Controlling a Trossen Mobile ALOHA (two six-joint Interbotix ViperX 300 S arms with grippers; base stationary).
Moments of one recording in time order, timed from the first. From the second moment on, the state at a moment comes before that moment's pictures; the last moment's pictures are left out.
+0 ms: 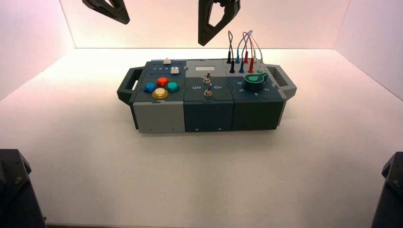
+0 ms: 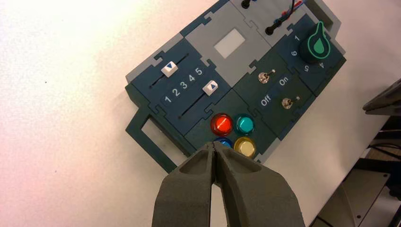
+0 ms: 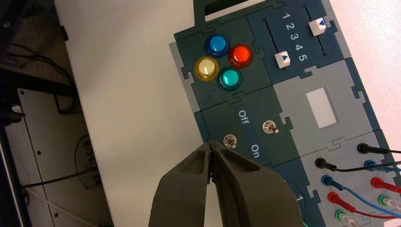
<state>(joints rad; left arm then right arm) -0.11 -0.24 0.70 -0.67 0.87 0.96 0.76 -0.15 0.58 0.31 0.78 -0.66</state>
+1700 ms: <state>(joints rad) -0.17 -0.40 0.78 -0.68 0.71 1.00 0.76 -0.18 0.58 0.30 0.78 -0.66</state>
